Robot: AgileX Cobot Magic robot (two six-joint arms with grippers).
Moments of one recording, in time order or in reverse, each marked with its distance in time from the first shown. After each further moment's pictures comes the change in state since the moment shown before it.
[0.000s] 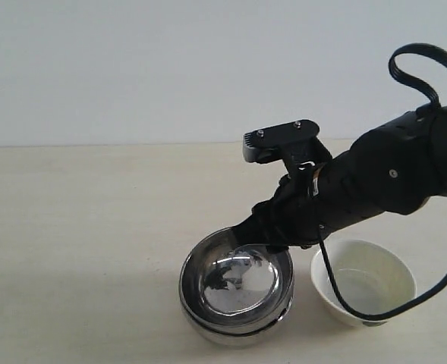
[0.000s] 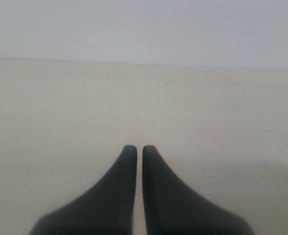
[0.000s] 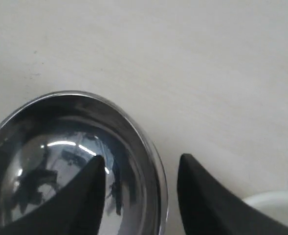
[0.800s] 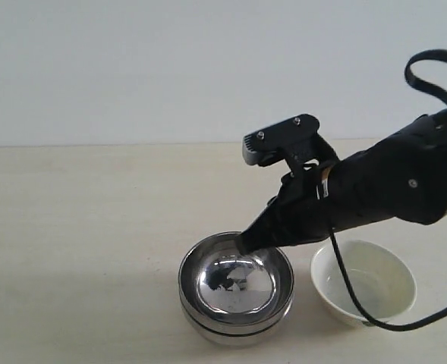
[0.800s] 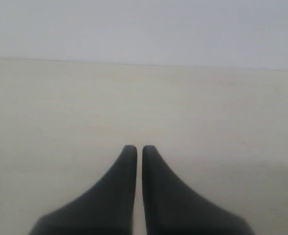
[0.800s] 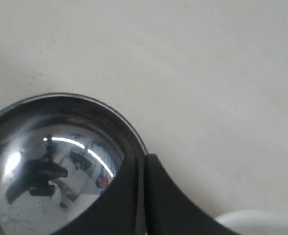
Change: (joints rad) left arm 0.000 0.000 0.000 0.000 0.000 0.000; right arm 0.000 -0.053 0.046 -0.044 -0.071 -0.091
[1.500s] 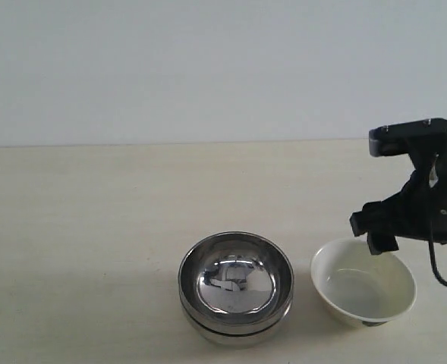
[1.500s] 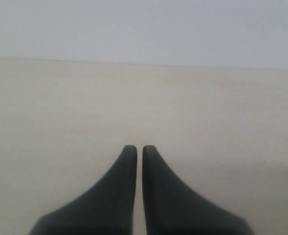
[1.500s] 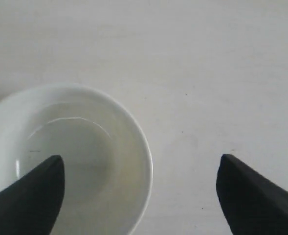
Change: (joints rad) left arm 0.000 0.000 0.000 0.000 0.000 0.000; right arm -0.299 -0.029 0.000 -0.223 0.396 0.331
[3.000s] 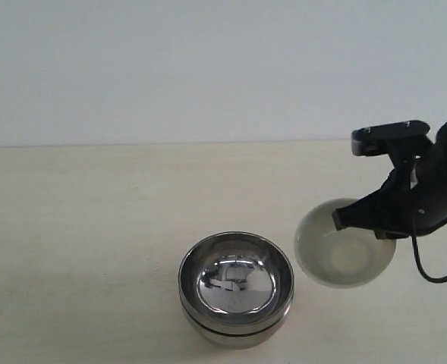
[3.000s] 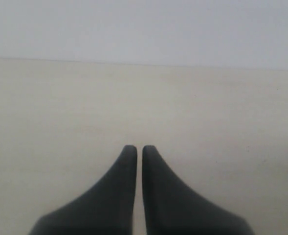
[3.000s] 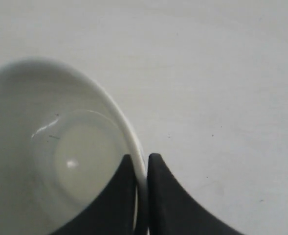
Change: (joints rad) left arm 0.000 0.000 0.000 0.000 0.000 0.000; right arm -0.002 0.048 -0.002 0.011 -0.162 -0.033
